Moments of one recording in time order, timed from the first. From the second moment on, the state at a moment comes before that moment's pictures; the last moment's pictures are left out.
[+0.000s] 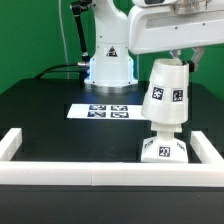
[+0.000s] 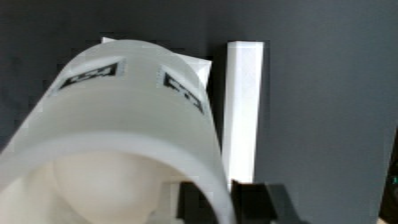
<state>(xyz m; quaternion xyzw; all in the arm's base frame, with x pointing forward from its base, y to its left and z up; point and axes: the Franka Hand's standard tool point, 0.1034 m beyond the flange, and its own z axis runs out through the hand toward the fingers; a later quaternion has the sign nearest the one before) 0.554 0.110 0.159 -1.00 -0.03 0.05 0.06</state>
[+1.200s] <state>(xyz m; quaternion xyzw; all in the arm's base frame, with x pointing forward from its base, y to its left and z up) 0.553 0.101 0.181 -1.00 -0.01 0.05 0.05</state>
